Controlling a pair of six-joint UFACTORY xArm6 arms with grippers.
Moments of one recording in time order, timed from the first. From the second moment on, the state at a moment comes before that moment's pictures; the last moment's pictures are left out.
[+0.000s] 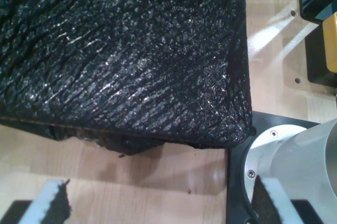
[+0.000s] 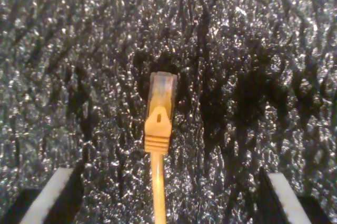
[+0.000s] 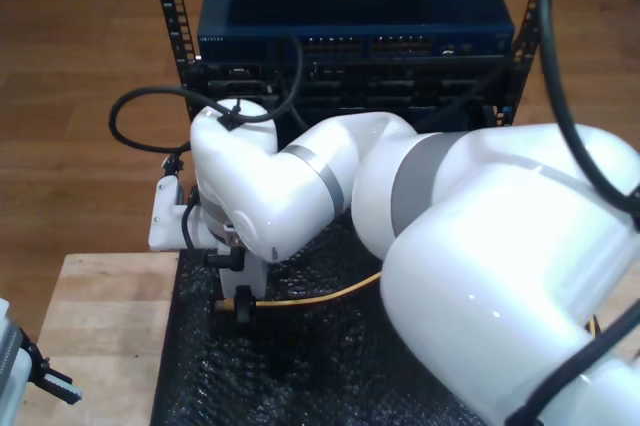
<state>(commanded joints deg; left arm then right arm) 44.7 -29.2 -29.9 -21.4 93.2 -230.4 44.4 20.1 -72.1 -1.5 49.9 -46.2</state>
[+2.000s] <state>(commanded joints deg) 44.4 -29.1 -30.5 -22.5 95.1 -230.4 41.5 18.7 -74.7 -3.7 52.1 -51.6</state>
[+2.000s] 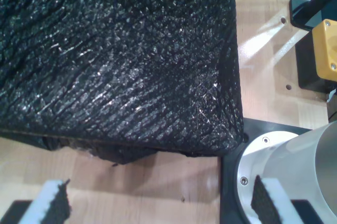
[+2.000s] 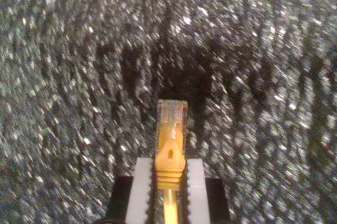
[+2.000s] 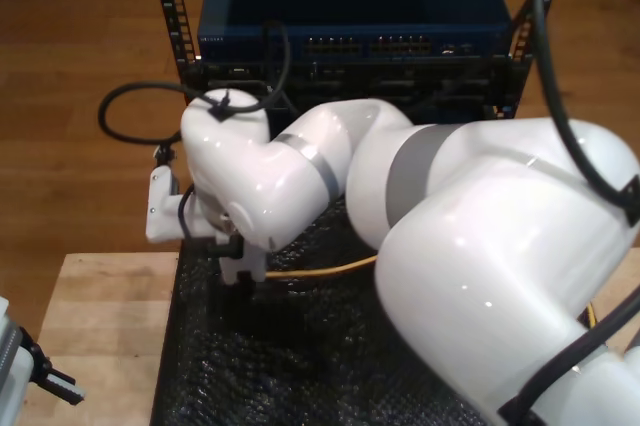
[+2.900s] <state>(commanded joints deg) 25.2 -28.9 -38.1 -37.9 95.8 -243.8 27.1 -6.5 -59.9 9.5 62.5 -68.1</state>
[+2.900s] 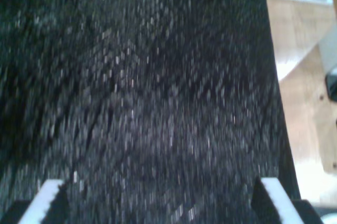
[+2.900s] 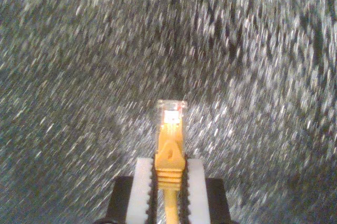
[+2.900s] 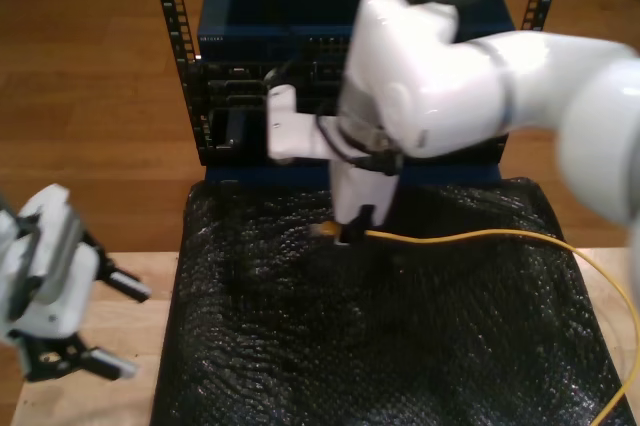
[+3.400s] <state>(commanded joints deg) 16.6 -20.2 -44.4 -54.2 94.9 -247.6 13.9 -22.0 -53.9 23.5 74.2 -77.7</state>
